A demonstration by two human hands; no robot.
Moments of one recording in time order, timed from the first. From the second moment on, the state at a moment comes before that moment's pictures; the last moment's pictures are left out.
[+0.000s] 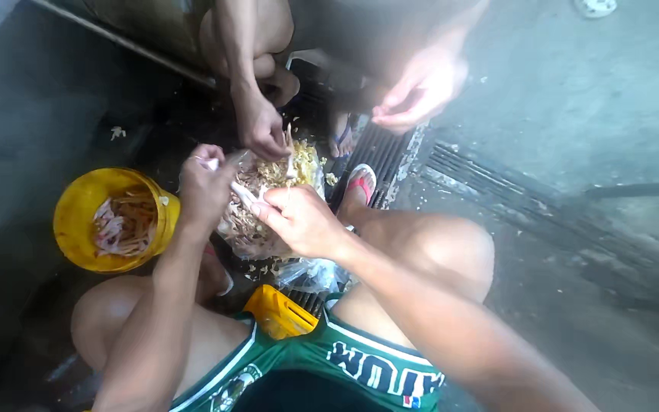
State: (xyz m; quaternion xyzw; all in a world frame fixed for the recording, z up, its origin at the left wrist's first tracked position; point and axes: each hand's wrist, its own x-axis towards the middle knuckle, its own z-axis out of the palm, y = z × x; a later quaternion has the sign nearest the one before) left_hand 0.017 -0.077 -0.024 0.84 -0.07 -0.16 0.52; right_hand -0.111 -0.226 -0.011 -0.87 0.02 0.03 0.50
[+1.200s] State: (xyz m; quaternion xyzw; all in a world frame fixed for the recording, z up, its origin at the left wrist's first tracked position) left_hand -0.002 -0.087 -0.007 0.60 0.16 -0.36 0.70; right_hand -0.110 -0.225 -0.009 -0.83 0.05 0.02 0.56
